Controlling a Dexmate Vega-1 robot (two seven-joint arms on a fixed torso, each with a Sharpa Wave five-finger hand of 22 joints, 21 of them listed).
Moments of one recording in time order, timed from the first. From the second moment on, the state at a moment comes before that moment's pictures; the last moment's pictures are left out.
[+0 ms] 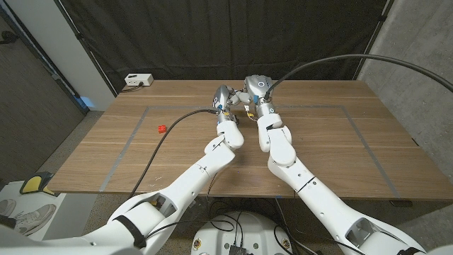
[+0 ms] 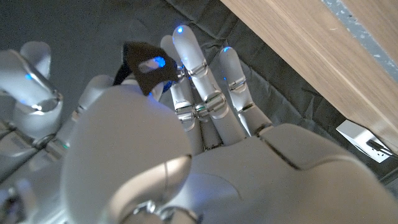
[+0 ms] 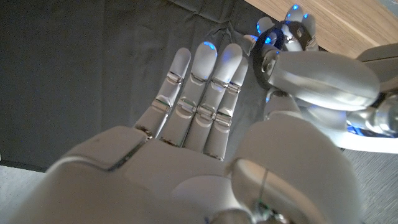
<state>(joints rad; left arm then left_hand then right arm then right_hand) 0.69 0.05 0.62 -1.26 0.31 0.11 0.86 1.14 -0.01 0.52 -0.14 0.18 1.32 0.13 0.28 0.24 1.09 0.00 0.77 0.45 1.32 -0.21 0.61 0.74 0.53 -0.05 1.56 0.23 -0.86 -0.20 -0.62 -1.72 -1.40 -0.44 -0.13 0.85 0.02 0.26 -0.14 0.24 1.04 -0.01 0.46 0.27 1.20 -0.07 0.75 0.55 1.04 -0.17 0.93 0.89 0.57 -0.04 0.88 0.50</state>
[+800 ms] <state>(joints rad) 0.67 0.04 0.61 -1.20 0.32 -0.01 0.91 1.13 -0.01 0.54 -0.14 0.18 1.32 0.13 0.27 0.26 1.09 0.00 0.75 0.48 1.30 -0.21 0.59 0.75 0.50 -0.05 1.56 0.23 -0.88 -0.23 -0.60 -1.74 -1.45 -0.34 -0.19 0.97 0.15 0.36 -0.14 0.21 1.12 -0.01 0.42 0.27 1.25 -0.11 0.78 0.63 1.10 -0.20 0.98 0.98 0.54 -0.05 1.06 0.56</state>
